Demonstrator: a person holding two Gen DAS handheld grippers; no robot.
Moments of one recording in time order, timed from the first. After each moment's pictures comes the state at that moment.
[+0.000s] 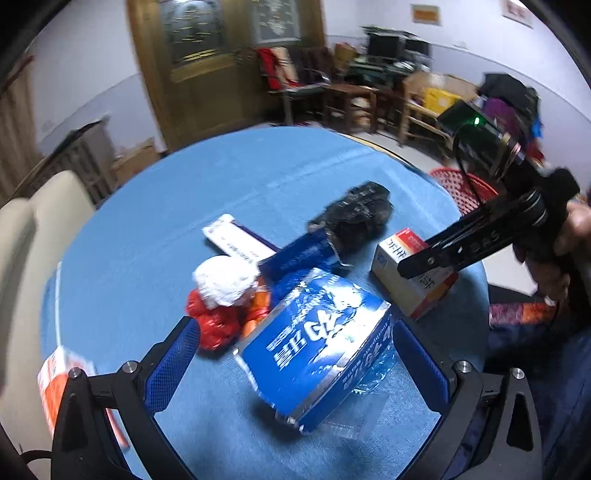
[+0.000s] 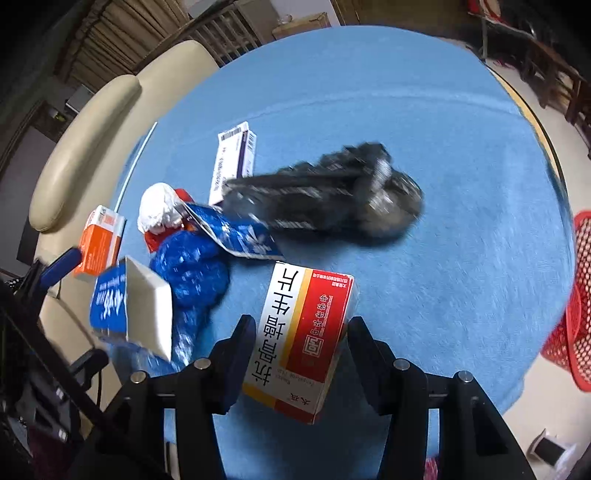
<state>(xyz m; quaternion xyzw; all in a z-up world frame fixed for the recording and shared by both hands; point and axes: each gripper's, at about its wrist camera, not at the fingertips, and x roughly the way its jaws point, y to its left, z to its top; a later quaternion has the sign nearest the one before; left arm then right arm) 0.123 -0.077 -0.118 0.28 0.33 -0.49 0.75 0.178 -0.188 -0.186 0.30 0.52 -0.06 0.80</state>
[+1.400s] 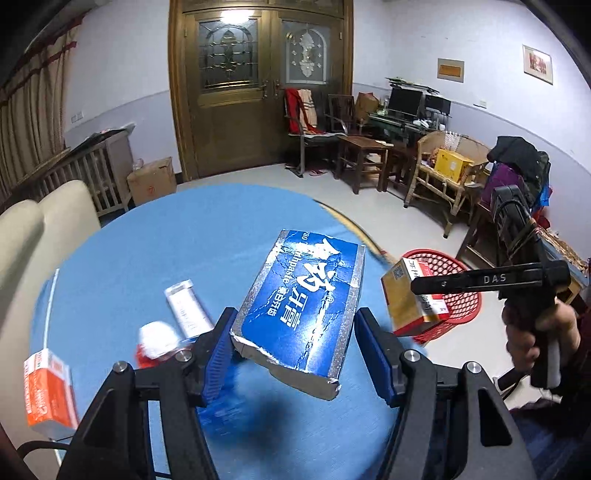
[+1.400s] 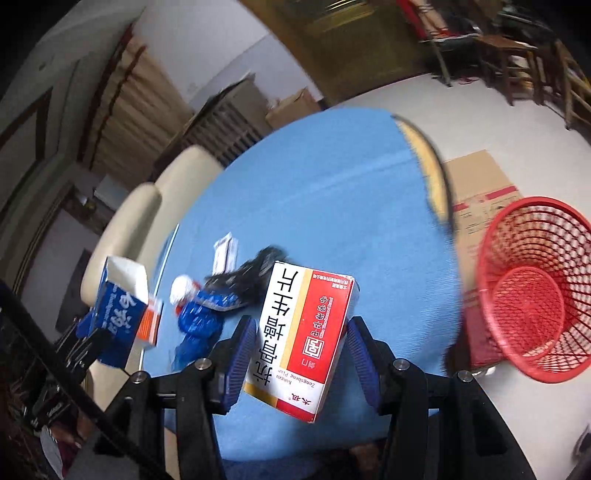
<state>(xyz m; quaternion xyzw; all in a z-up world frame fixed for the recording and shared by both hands) 0.049 -0.145 -0.058 0.17 0.30 -0.47 0.81 0.026 -0.303 -0.128 0.37 0.35 -0.10 0.85</state>
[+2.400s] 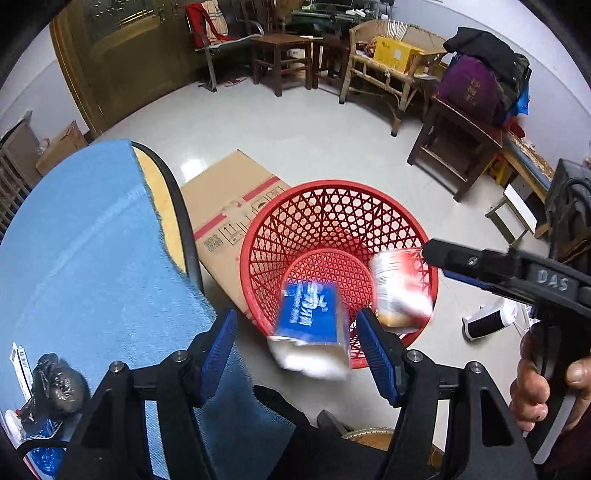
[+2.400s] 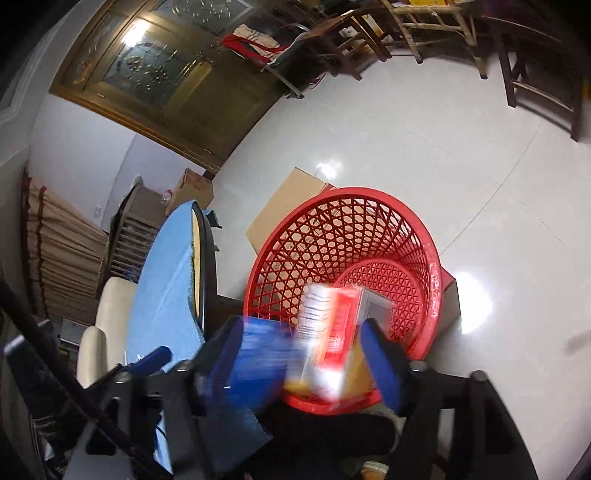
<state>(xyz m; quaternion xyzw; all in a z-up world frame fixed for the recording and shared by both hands) -0.057 -0.428 -0.155 0.32 0.43 -0.52 0.67 -0.159 -0.476 -0.200 0.53 0.27 -0.29 0.75</state>
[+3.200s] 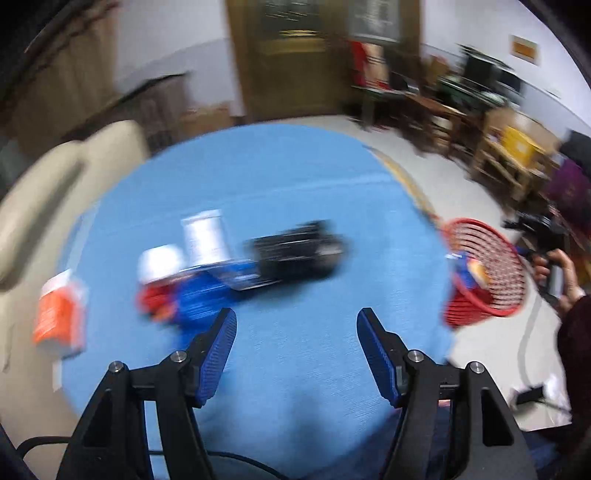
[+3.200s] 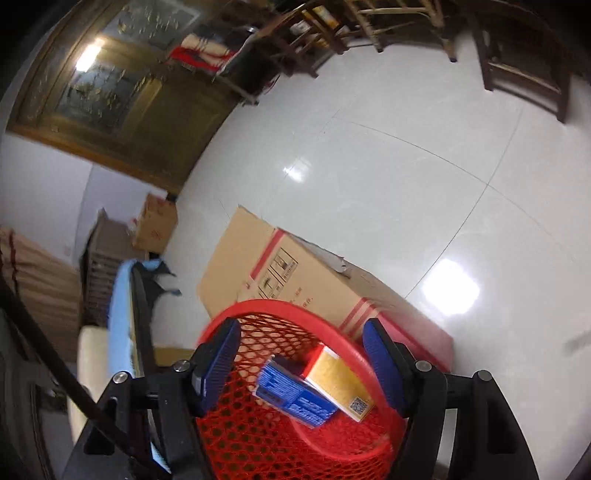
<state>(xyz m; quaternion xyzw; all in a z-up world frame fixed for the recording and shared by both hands) 0.039 -0.150 -0.095 0.19 0.39 -0.30 0.85 -0.112 -0.599 -0.268 0.56 0.28 -0.34 0.70</state>
